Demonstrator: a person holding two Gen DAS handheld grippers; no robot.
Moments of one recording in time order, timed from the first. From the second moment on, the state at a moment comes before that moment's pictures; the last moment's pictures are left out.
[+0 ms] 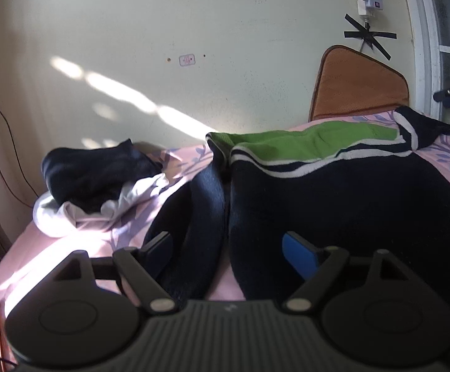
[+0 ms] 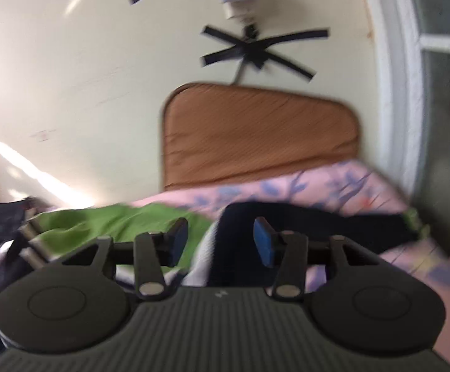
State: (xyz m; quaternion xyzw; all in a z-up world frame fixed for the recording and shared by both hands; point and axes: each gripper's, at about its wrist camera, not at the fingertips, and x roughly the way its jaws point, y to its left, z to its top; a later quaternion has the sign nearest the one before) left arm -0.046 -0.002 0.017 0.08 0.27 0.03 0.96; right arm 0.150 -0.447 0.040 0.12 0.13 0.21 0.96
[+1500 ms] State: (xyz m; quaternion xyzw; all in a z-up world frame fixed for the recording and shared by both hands) left arm -0.025 0.054 0.004 0.03 0.37 0.10 0.92; right arm 0.030 -0.455 -0.020 0.07 0.18 0.26 0.95
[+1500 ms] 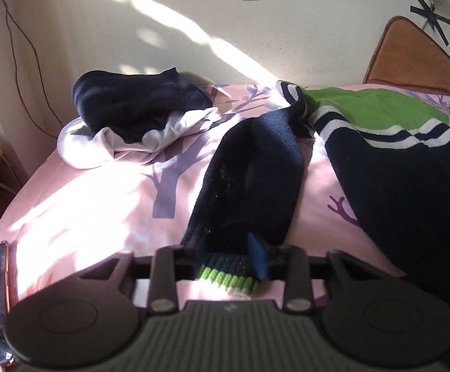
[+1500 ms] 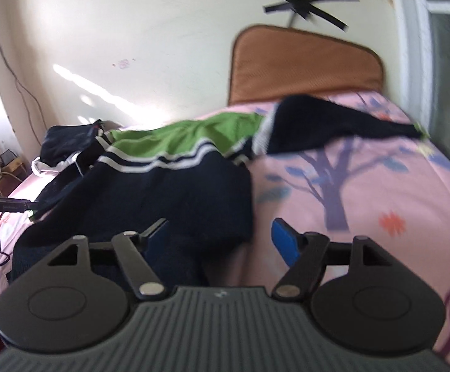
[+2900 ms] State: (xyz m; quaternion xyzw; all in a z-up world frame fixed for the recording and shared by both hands) left arm -0.087 -0.025 -0.006 -0.15 0.46 -0.18 0.86; right arm 0.045 -0.415 -0.001 0.07 0.15 0.39 0.90
